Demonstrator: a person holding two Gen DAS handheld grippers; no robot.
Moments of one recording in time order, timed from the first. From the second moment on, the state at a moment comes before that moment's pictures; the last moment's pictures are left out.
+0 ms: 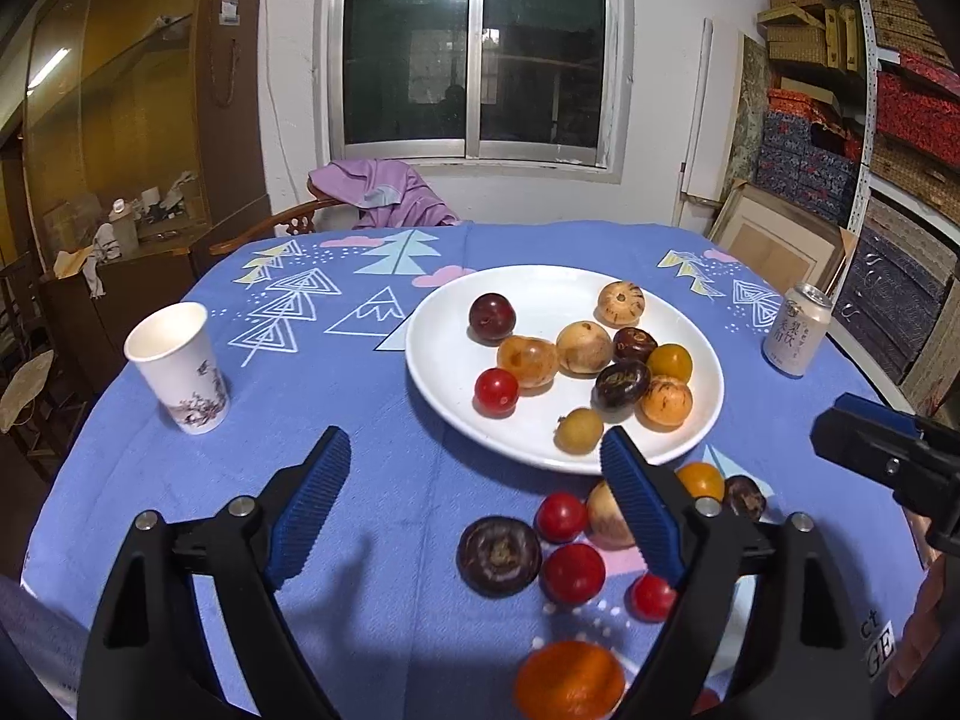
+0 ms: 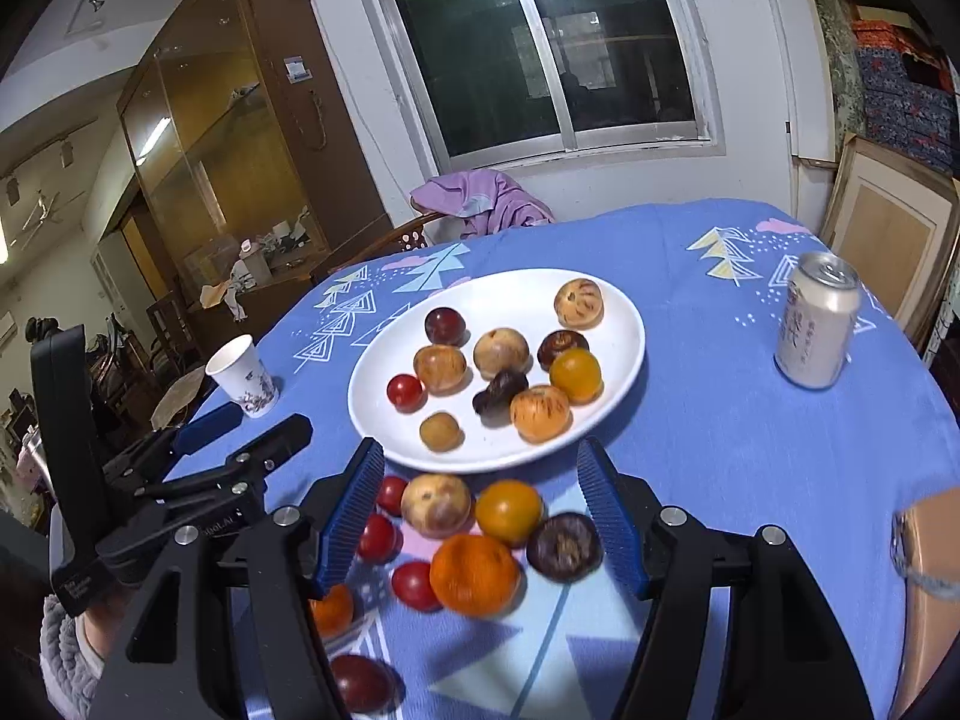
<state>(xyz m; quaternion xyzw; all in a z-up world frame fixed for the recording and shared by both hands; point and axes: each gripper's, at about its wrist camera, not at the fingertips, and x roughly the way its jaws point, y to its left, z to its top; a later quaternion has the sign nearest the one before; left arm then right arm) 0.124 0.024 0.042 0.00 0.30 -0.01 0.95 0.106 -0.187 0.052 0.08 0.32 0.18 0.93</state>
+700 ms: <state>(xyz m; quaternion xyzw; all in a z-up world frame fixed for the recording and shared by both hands) 0.053 0.047 0.001 -0.02 0.35 -0.05 0.94 0.036 -0.119 -0.007 -0.06 0.37 0.24 0.89</state>
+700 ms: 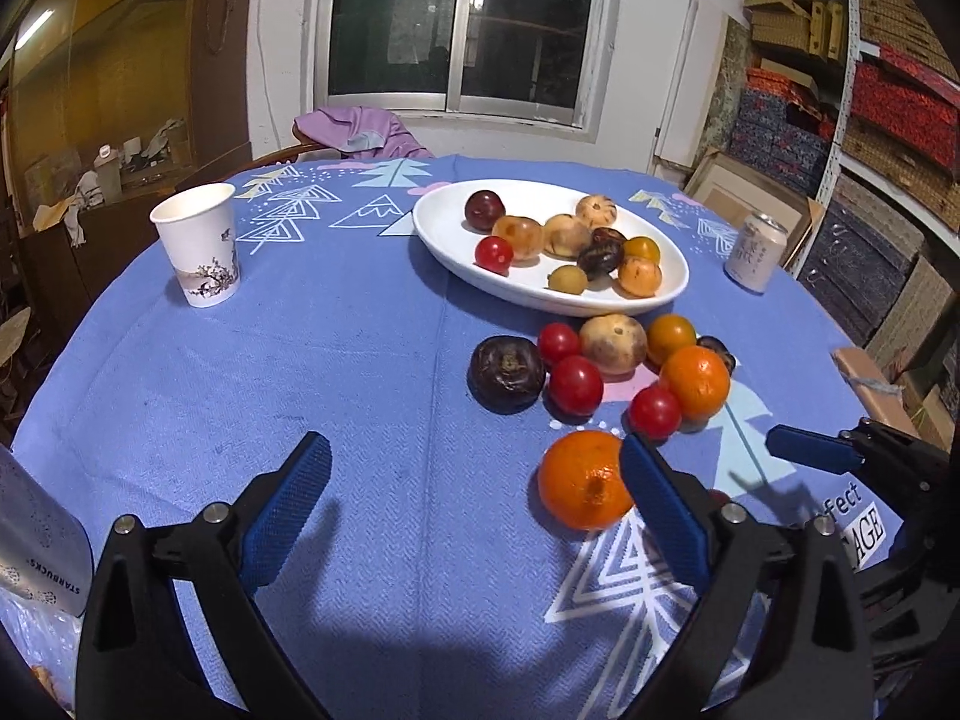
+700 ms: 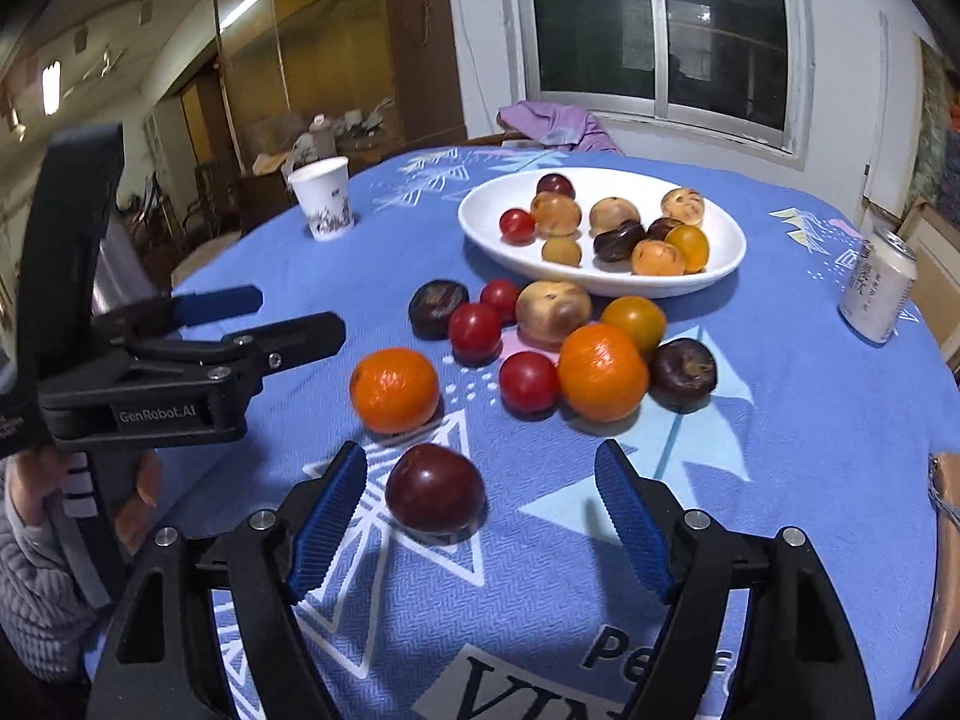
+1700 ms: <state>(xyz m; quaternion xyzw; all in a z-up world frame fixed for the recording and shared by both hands) 0.053 -0.022 -0.014 0.09 0.35 -0.13 0.92 0.065 -0.187 0.014 0.11 0.36 0.22 0.90</state>
